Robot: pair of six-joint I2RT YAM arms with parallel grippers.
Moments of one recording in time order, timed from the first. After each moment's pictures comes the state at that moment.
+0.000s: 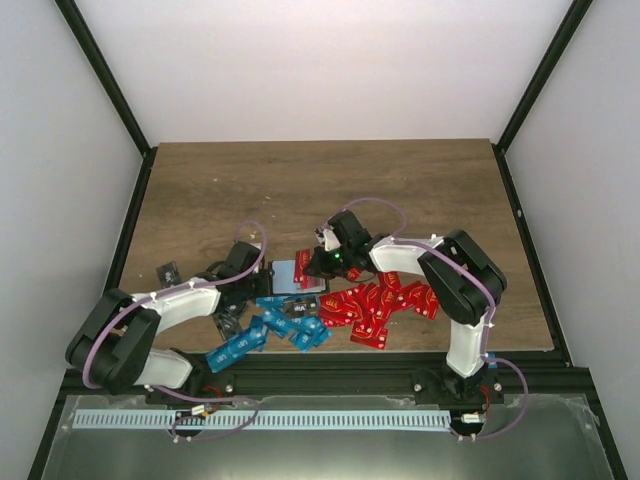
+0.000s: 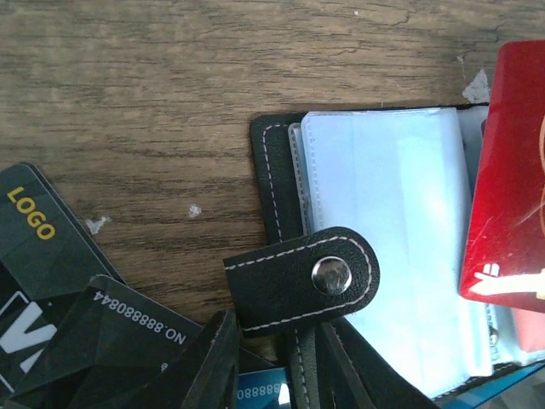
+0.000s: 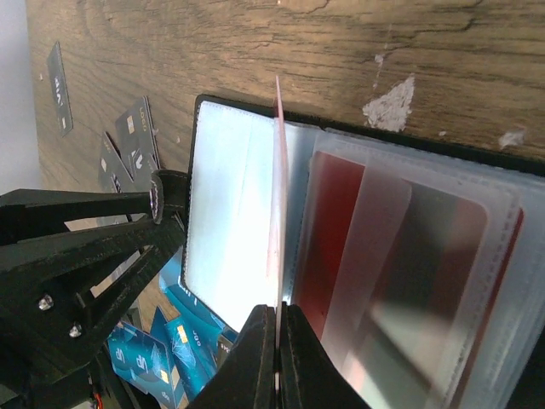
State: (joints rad) left arm -0.53 1.37 0.51 -0.11 0.02 -0.54; right arm 0.69 1.87 1.02 -0.04 -0.57 0.69
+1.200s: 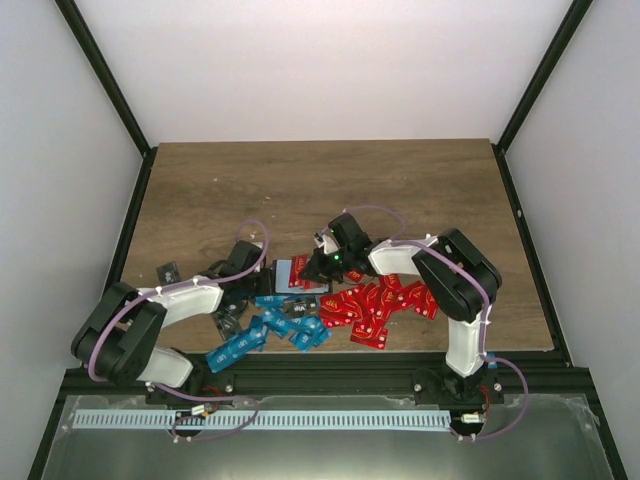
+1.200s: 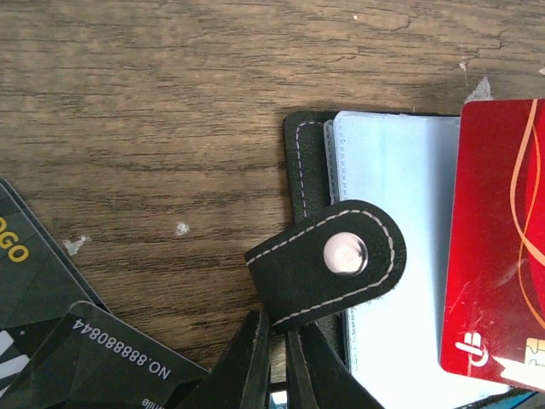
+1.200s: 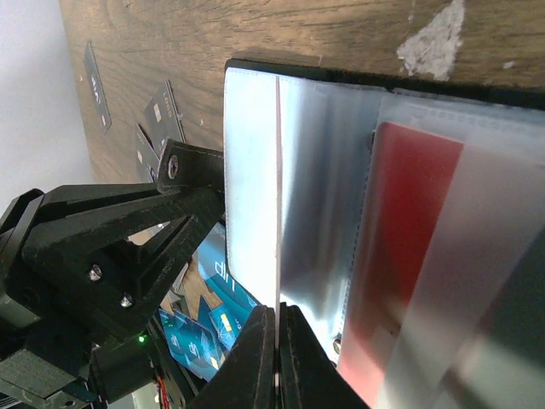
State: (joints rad) left arm -0.53 1.42 0.52 -0.07 0.03 -0.54; right arm 0.69 1.91 0.99 0.06 -0.68 0.84
